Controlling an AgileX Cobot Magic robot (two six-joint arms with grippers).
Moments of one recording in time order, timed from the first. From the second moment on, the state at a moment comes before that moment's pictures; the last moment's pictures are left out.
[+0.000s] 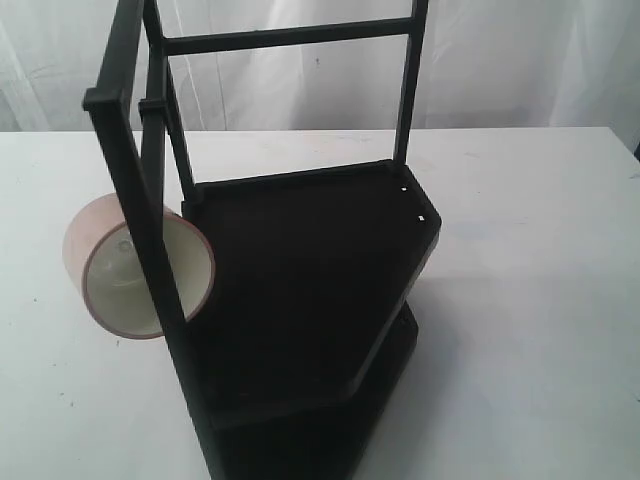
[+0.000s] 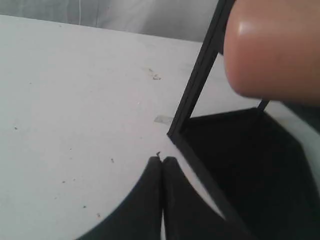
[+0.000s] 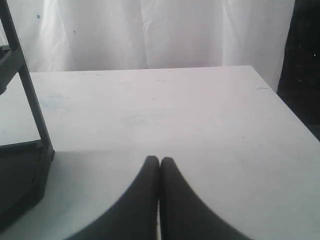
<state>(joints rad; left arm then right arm) -0.23 0.00 0.02 -0.25 0.25 -0.07 0.05 0.01 0.00 0.01 0.25 0.08</state>
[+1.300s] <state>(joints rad) -0.23 0.62 -0.56 -0.95 0.63 0.83 0.05 0.01 0.00 0.01 0.25 0.08</state>
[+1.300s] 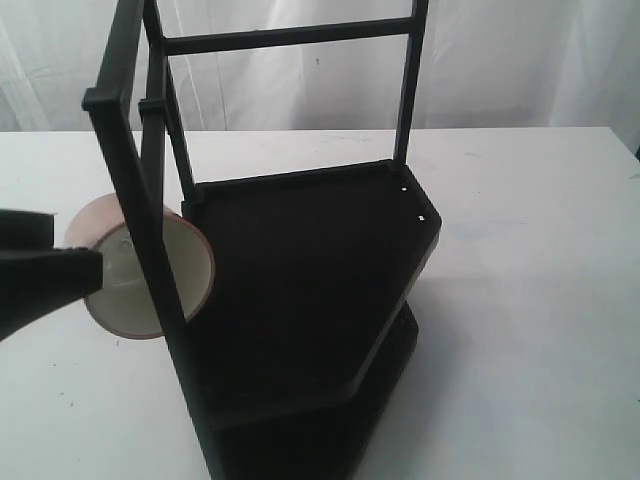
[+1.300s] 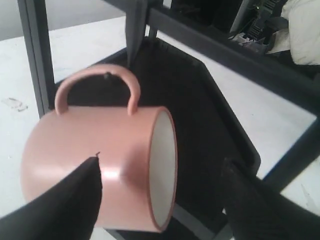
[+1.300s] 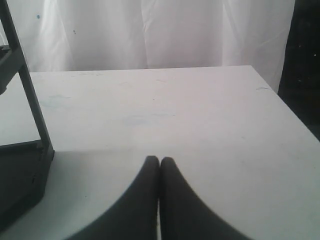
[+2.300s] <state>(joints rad) -0.23 0.84 -0.67 -0.78 0.72 0.85 0.05 0.01 0.00 0.01 0.25 0.08</state>
